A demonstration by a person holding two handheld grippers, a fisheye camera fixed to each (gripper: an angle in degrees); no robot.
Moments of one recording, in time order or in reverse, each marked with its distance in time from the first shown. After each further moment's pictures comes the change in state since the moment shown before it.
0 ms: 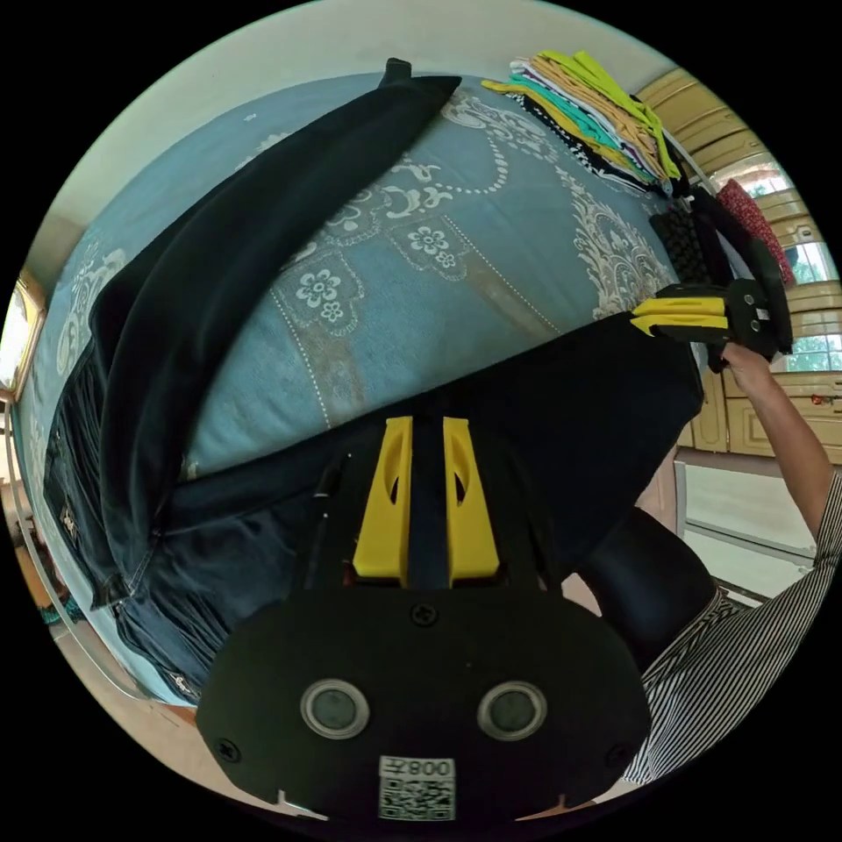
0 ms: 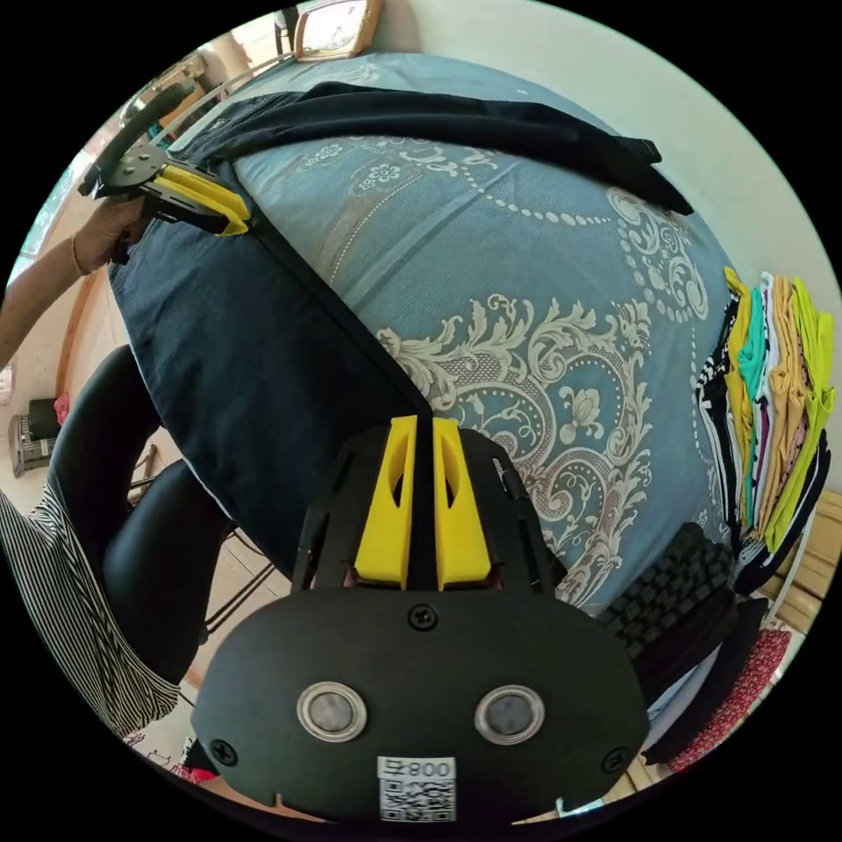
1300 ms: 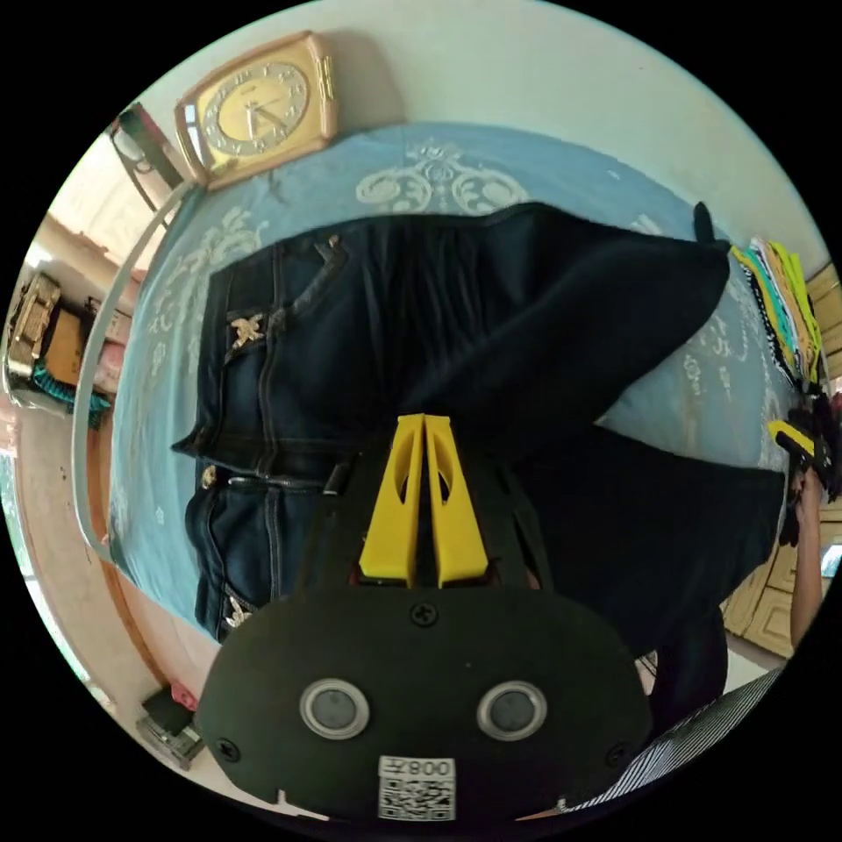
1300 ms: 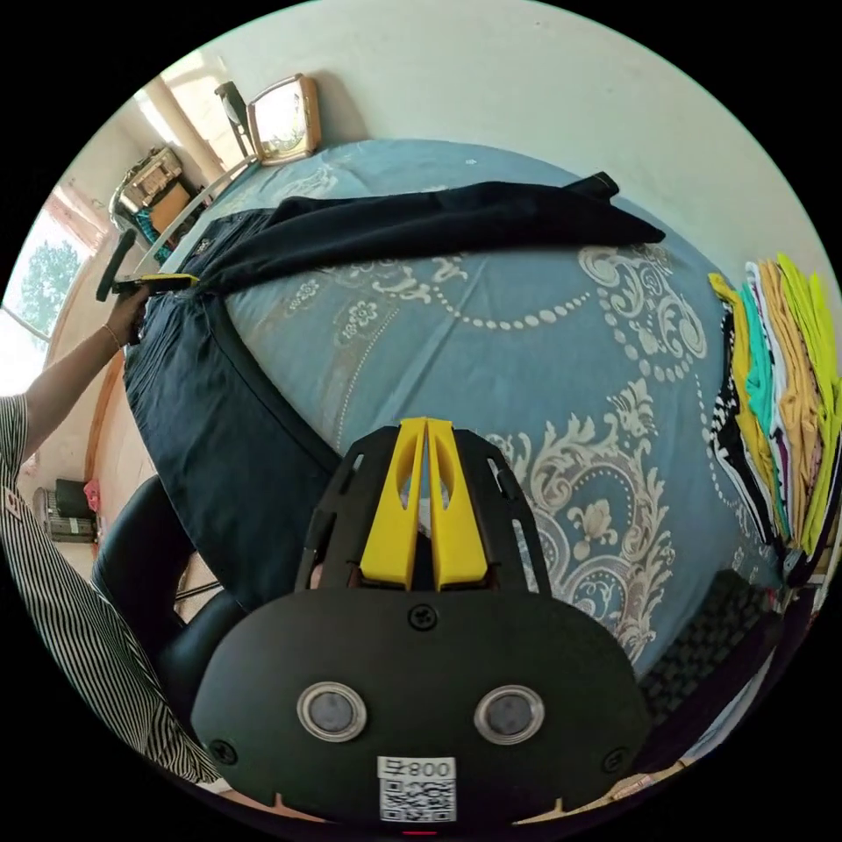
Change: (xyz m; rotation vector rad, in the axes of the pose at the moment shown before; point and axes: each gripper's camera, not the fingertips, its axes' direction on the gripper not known) left arm -0.162 0.133 -0.197 0.219 -0.291 -0.532; right arm -0.101 -0.092 0.215 0.263 -0.127 0.212
